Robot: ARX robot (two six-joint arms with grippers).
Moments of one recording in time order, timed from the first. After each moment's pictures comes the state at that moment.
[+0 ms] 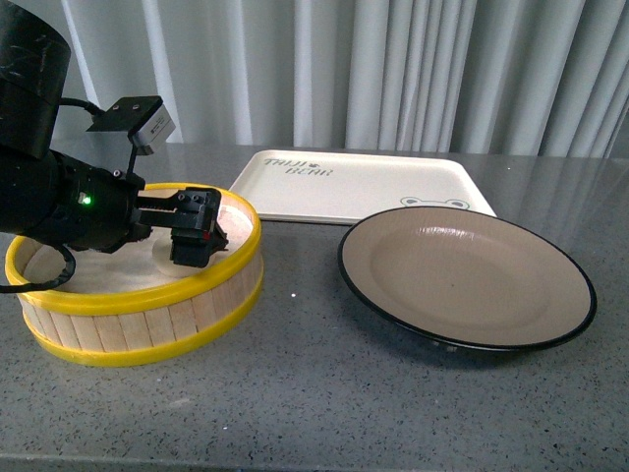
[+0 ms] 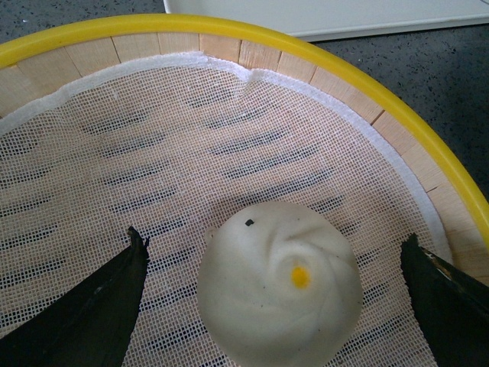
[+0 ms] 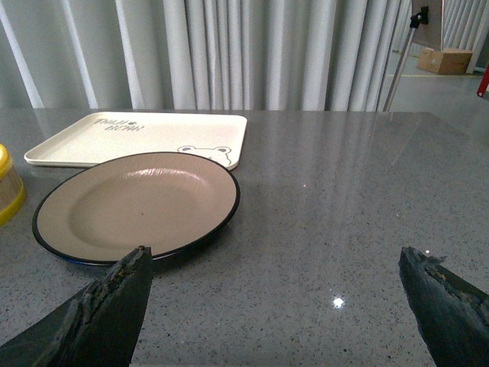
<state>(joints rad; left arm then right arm) -0.15 1.88 1.10 0.22 0.18 0.07 0.00 0.00 0.01 0.00 0.00 0.00</state>
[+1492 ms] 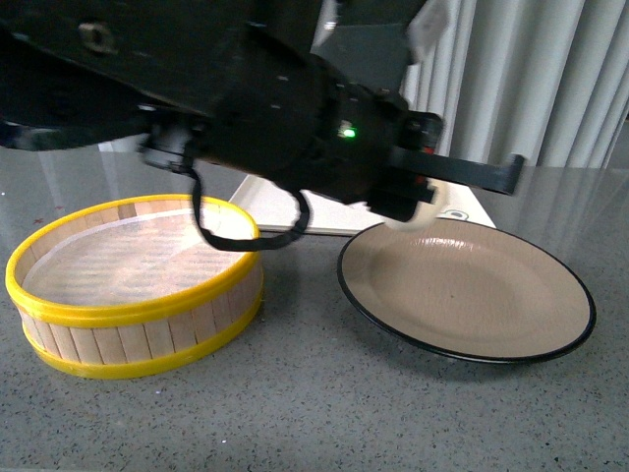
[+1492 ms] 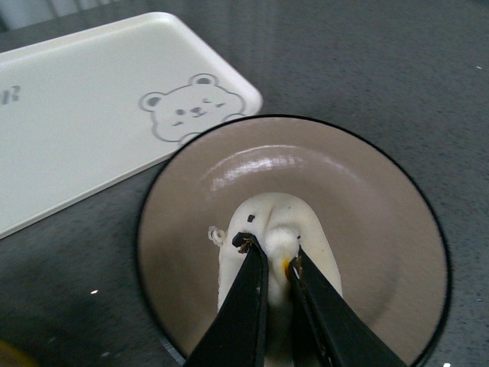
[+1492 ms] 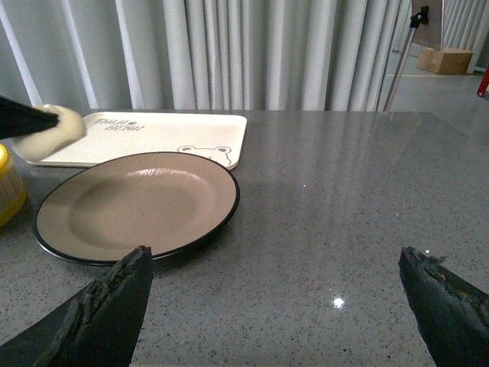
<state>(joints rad) -0.57 1.79 1.19 0.26 0.12 0.07 0.00 0.00 0.01 0.00 0.00 0.00</state>
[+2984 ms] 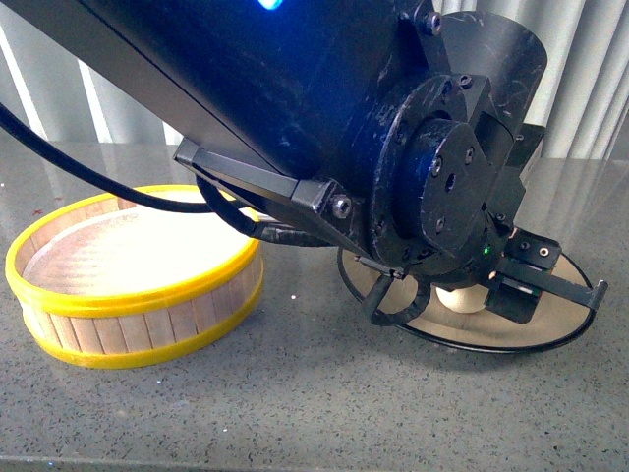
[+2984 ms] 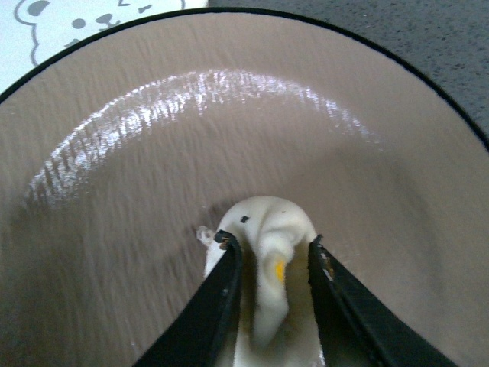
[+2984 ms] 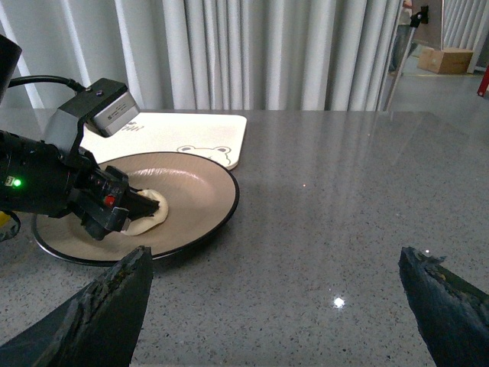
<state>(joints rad) -0.70 2.14 1.48 0.15 -0.01 0.03 0.00 0.00 0.01 0.00 0.00 0.00</state>
